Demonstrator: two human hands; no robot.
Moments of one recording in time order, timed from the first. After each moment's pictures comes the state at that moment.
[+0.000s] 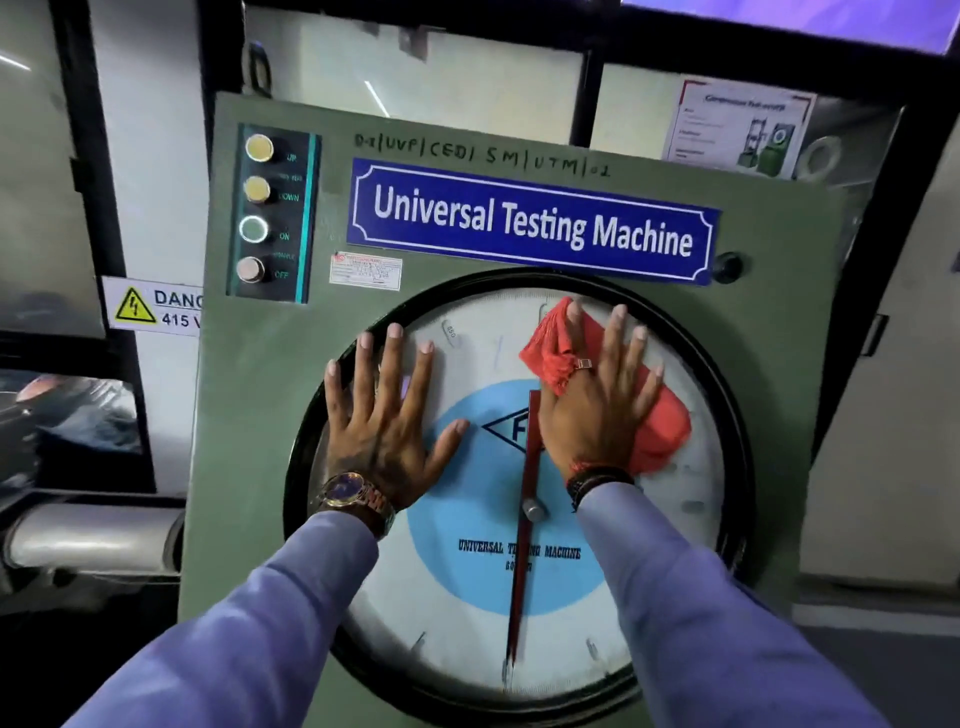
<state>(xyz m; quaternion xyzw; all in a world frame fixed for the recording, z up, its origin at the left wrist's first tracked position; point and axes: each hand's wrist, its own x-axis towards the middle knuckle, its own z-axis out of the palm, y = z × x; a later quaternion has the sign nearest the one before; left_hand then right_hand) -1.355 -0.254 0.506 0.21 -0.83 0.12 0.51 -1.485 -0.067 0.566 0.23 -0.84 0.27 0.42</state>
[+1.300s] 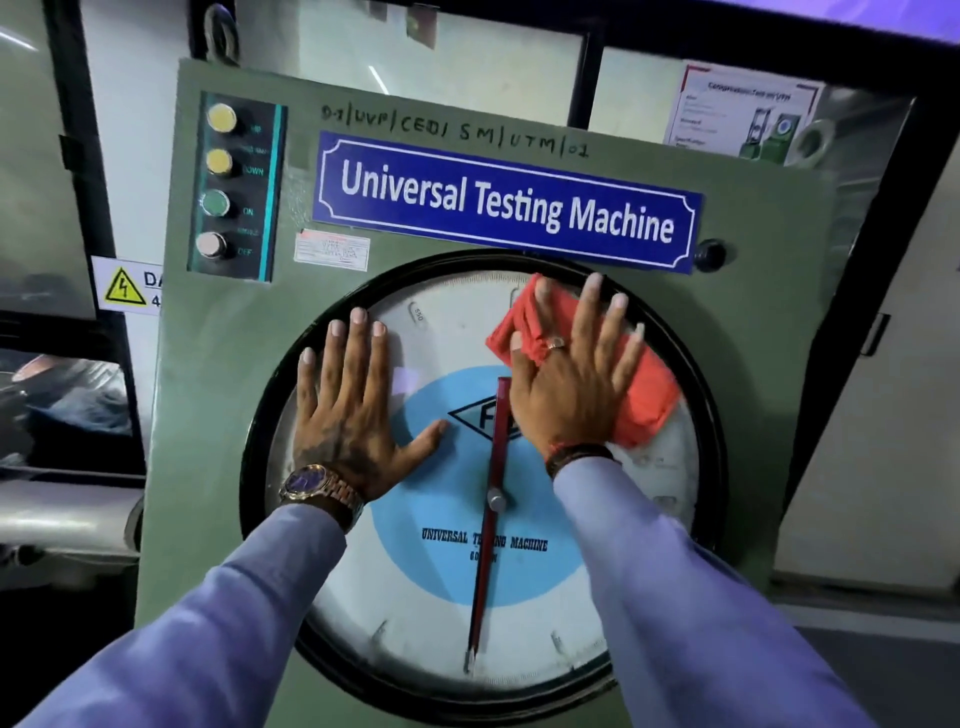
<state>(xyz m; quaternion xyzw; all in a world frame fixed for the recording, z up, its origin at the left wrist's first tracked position) -1.361 -0.243 0.503 0.23 -0.82 0.09 0.52 -1.520 -0.066 0.567 0.26 -0.77 0.26 0.52</state>
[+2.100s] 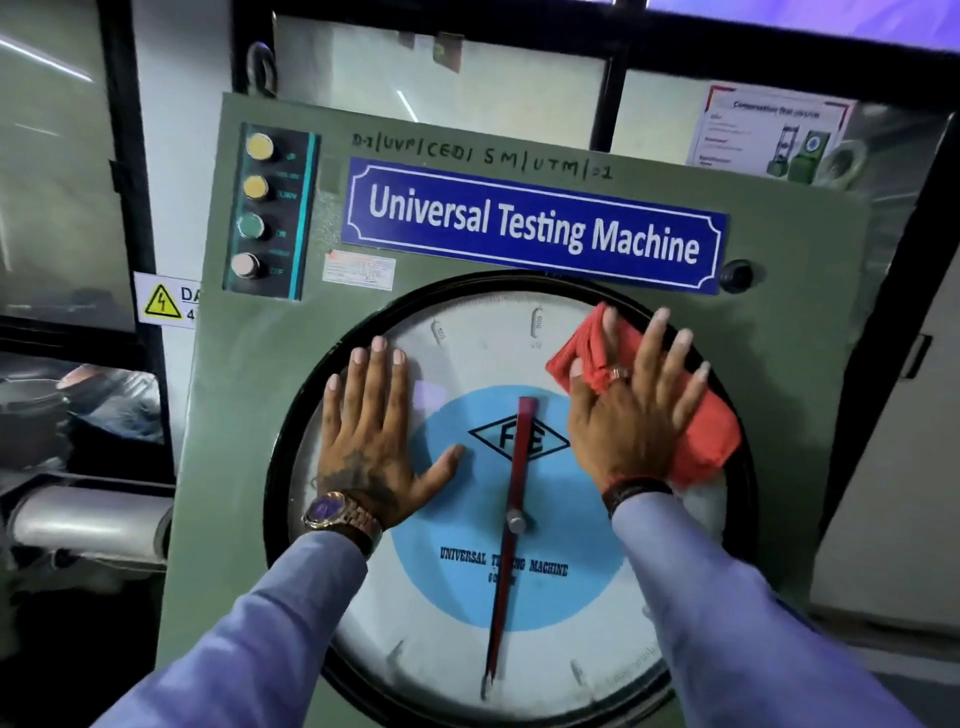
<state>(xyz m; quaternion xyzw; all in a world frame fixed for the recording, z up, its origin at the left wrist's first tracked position) -1.360 -0.244 0.493 0.23 -0.81 0.09 0.53 -1.542 -0.038 0.561 0.23 -0.78 0.26 0.52</state>
